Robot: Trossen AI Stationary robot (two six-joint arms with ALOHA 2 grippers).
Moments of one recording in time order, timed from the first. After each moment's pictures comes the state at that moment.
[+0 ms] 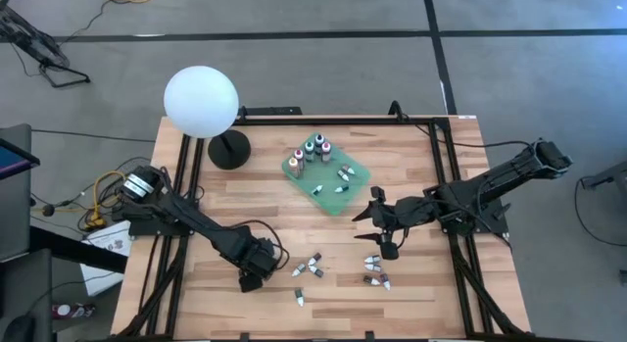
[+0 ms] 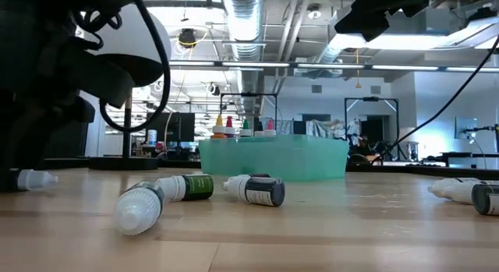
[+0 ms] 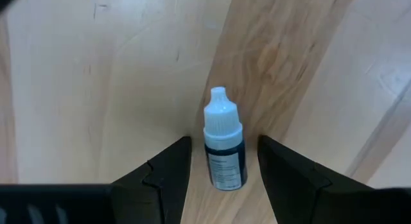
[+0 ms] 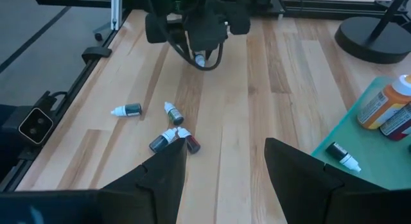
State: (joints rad) left arm -0.51 1.79 0.98 -0.76 0.06 -0.80; right arm 0.36 1.16 0.76 -0.16 0.18 0.08
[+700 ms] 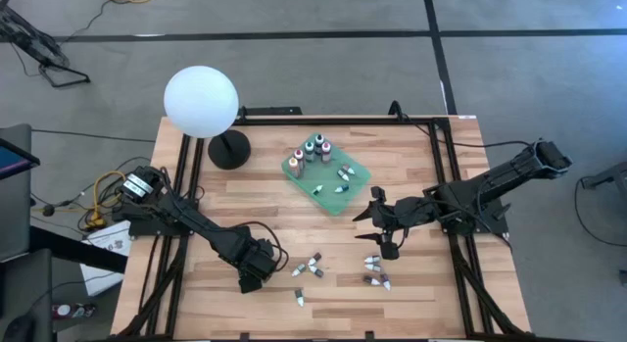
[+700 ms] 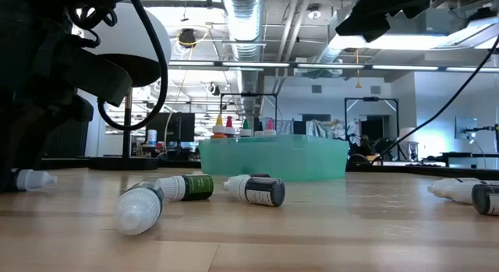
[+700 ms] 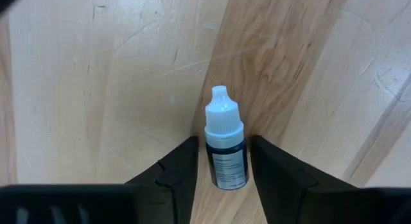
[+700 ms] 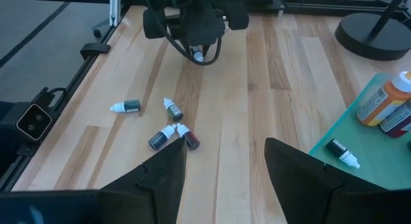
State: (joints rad) left arm -0.51 1.79 0.97 -0.77 0.03 -0.81; right arm 0.36 1.16 0.76 -0.17 0.18 0.08
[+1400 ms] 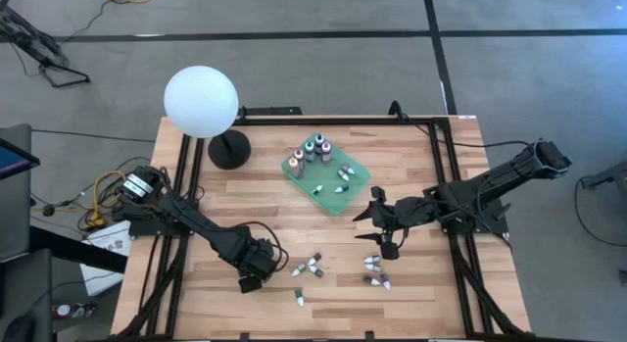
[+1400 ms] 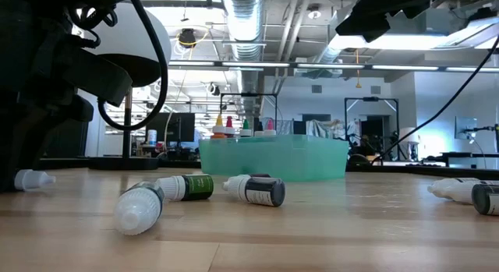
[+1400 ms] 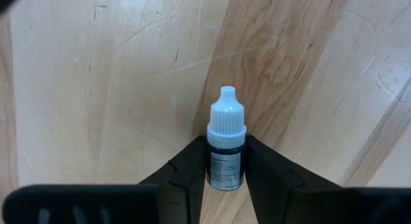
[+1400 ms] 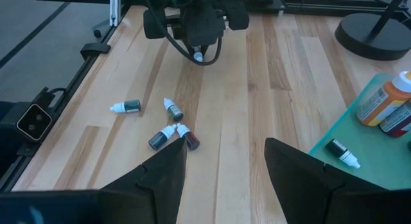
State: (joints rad) left arm -0.51 1.79 0.97 -0.76 0.03 -0.81; right arm 0.36 1.16 0.76 -0.17 0.18 0.08
